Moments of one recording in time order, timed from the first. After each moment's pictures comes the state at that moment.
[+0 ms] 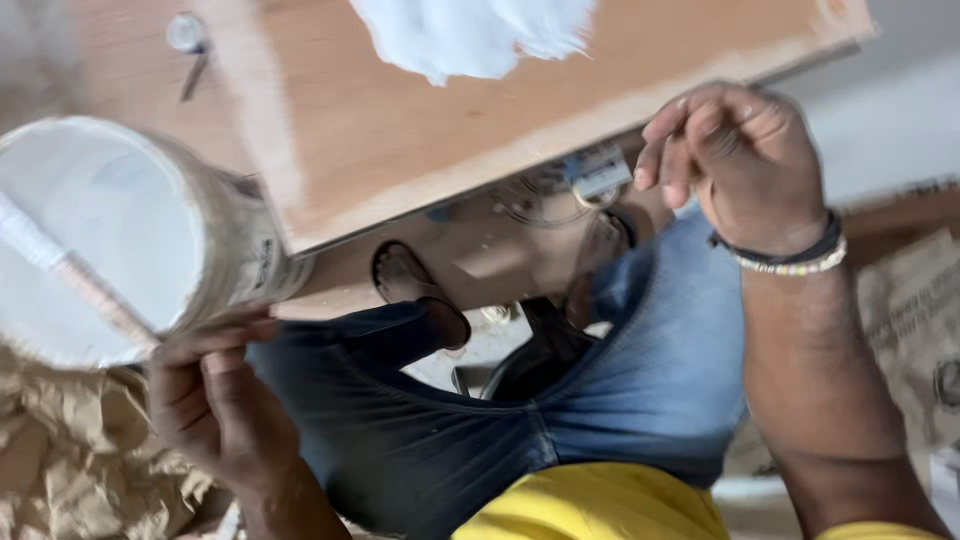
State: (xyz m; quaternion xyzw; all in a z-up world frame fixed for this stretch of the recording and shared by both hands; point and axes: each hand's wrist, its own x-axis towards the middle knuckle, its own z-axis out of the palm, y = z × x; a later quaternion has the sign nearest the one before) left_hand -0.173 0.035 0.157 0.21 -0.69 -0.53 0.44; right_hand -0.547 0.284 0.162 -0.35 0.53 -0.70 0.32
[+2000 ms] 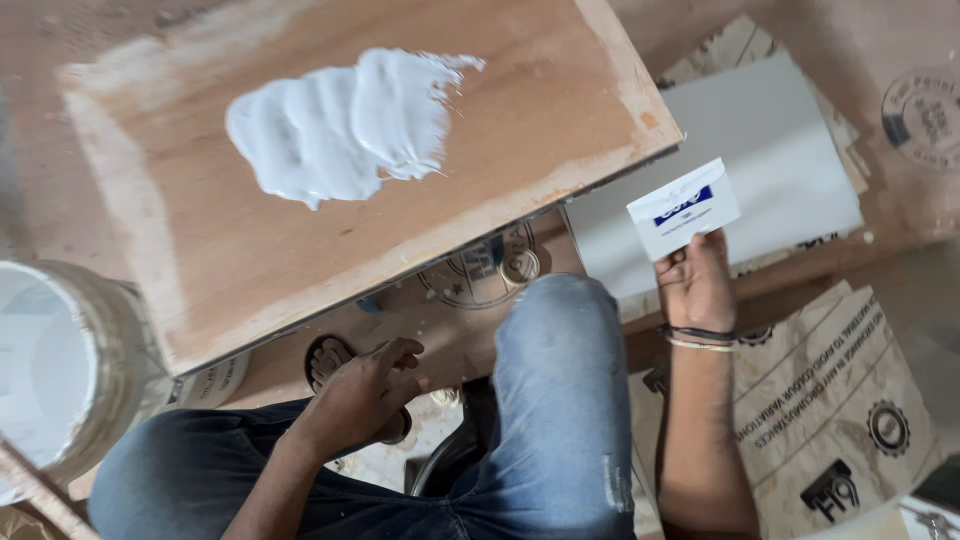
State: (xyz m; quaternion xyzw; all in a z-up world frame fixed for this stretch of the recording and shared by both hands) left_hand -0.347 0.098 0.113 0.15 -0.88 -0.41 -0.19; right_hand -0.627 0.447 0.000 0.02 0.38 -0.92 0.14
